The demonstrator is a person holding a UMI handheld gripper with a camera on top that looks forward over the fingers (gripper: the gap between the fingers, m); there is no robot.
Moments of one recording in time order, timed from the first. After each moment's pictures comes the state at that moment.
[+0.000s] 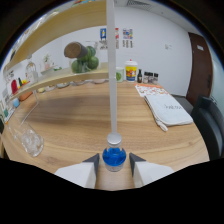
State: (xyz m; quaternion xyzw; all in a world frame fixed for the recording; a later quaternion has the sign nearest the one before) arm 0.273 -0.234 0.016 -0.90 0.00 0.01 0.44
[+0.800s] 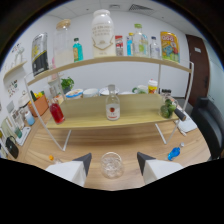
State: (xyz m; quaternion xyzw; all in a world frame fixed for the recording) arm 0.035 -0.260 0.159 -0.89 0.03 0.02 0.46
